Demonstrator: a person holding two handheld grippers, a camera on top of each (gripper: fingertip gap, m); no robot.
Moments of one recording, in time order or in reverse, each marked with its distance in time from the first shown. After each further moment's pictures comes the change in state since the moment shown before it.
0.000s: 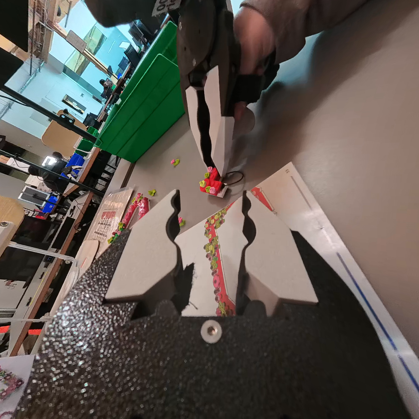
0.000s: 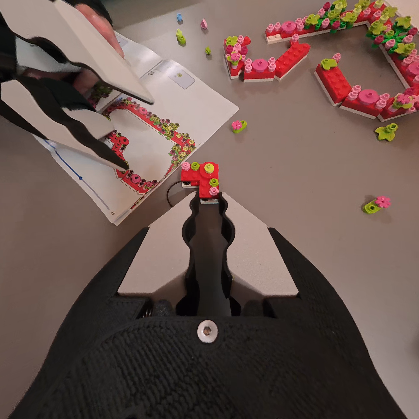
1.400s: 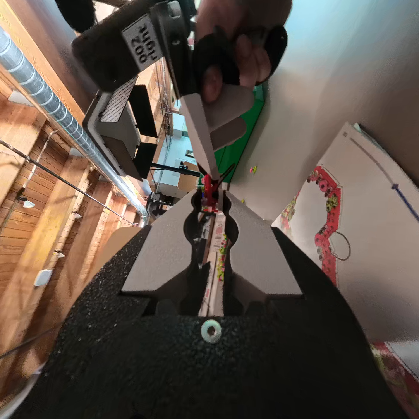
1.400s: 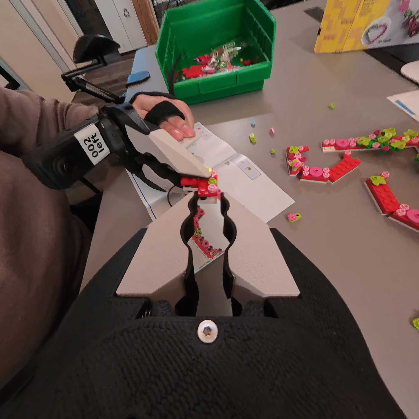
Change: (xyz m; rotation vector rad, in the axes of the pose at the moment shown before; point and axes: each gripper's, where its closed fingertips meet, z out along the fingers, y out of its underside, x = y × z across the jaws) left arm -0.035 -0.024 -0.032 0.062 -0.400 0.538; right arm -0.065 -0.083 -0.016 0.207 -0.239 -0.067
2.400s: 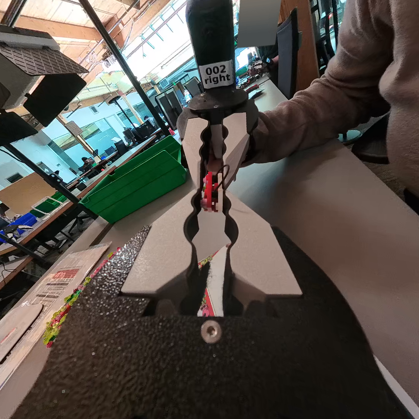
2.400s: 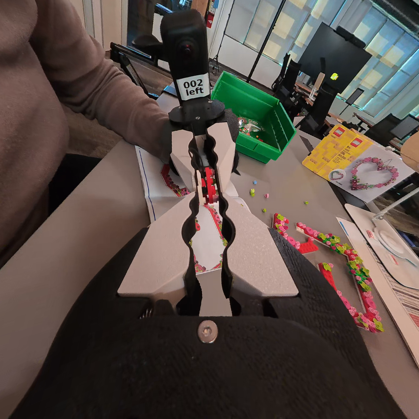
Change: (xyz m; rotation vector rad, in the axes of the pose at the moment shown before) left arm 0.001 -0.036 -0.017 0.372 0.385 -0.822; right arm -0.040 -0.005 -0.012 0.207 -0.016 -0.572
